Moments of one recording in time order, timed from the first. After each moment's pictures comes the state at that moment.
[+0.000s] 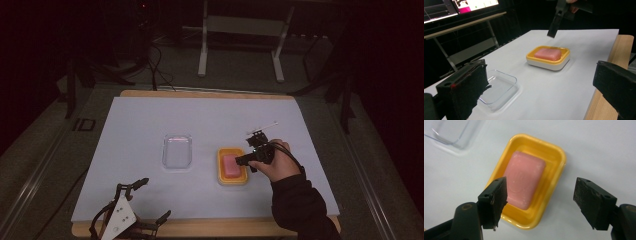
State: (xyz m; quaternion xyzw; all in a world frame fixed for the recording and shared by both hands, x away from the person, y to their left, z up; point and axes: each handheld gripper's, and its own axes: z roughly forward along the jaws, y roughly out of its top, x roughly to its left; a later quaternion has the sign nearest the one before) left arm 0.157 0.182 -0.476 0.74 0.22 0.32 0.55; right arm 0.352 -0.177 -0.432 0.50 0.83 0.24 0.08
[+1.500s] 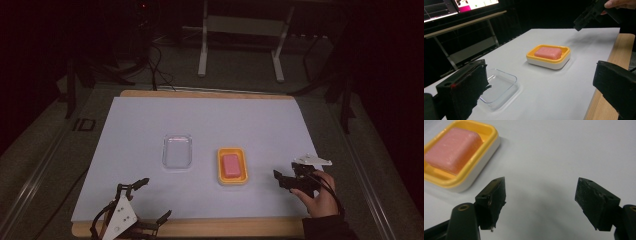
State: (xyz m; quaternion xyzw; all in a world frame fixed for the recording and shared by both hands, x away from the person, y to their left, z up) left arm 0.157 0.181 -0.476 0.74 0.22 0.32 0.55; right arm 0.291 -0.298 -0.478 0.49 0.78 0.33 0.22
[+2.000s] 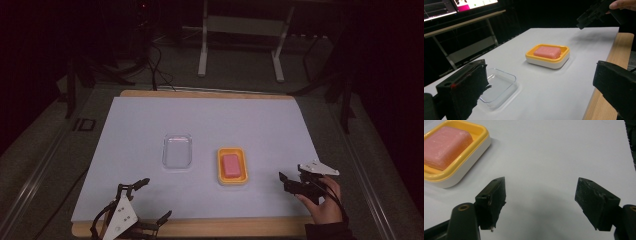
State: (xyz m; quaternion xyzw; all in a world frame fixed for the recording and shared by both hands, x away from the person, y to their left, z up) left arm 0.157 0.180 -0.477 0.75 0.22 0.31 0.54; right arm 0.277 -0.311 -0.486 0.48 0.76 0.35 0.26
